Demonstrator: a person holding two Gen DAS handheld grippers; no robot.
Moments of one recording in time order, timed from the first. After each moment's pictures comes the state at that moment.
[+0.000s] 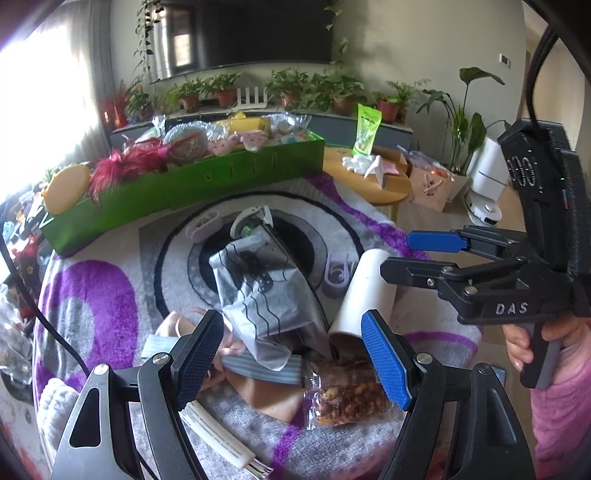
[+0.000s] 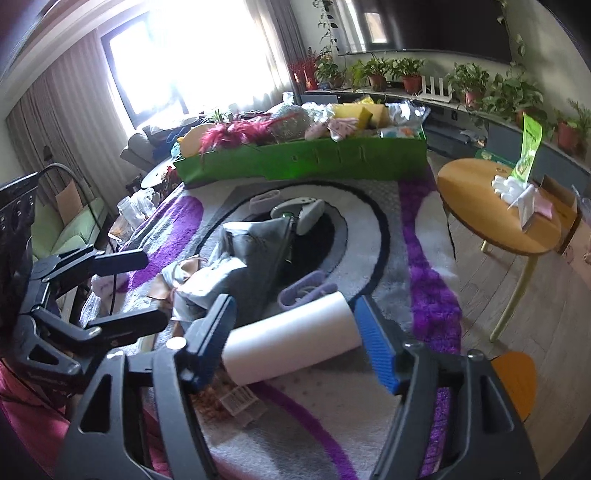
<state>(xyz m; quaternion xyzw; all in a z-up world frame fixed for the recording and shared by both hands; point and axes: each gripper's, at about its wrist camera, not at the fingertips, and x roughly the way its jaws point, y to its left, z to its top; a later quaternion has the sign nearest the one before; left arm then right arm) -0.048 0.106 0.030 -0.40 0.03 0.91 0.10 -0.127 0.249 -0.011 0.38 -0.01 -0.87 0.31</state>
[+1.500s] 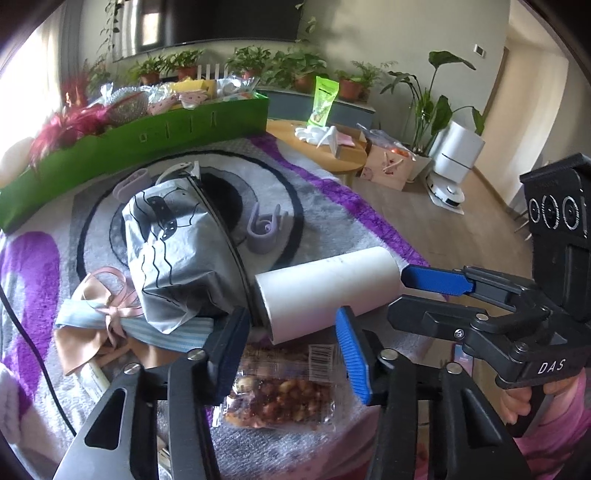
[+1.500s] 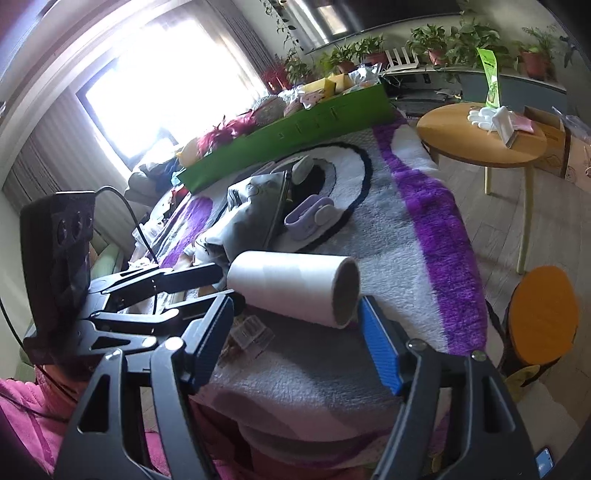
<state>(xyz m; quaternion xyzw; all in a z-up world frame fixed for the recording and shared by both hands) -0.042 0.141 -0.010 -0.44 0.00 0.88 0.18 -0.059 0.285 -0.046 0.39 -0.13 -0.86 0.30</state>
